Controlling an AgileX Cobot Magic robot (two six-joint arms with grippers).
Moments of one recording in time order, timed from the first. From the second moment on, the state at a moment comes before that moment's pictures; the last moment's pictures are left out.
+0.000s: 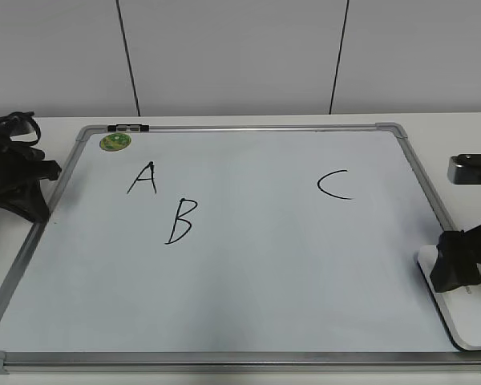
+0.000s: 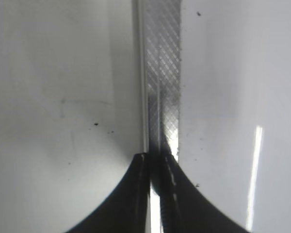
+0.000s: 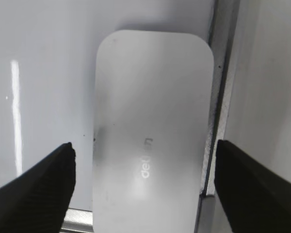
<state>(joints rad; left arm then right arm) 0.06 2.15 -1.46 -0.29 0.86 0.21 0.03 1.58 -0.79 0.18 0.65 -0.20</state>
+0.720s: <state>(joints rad) 0.06 2.15 -1.46 -0.29 0.86 0.21 0.03 1.64 -0.79 0.18 0.64 -0.20</state>
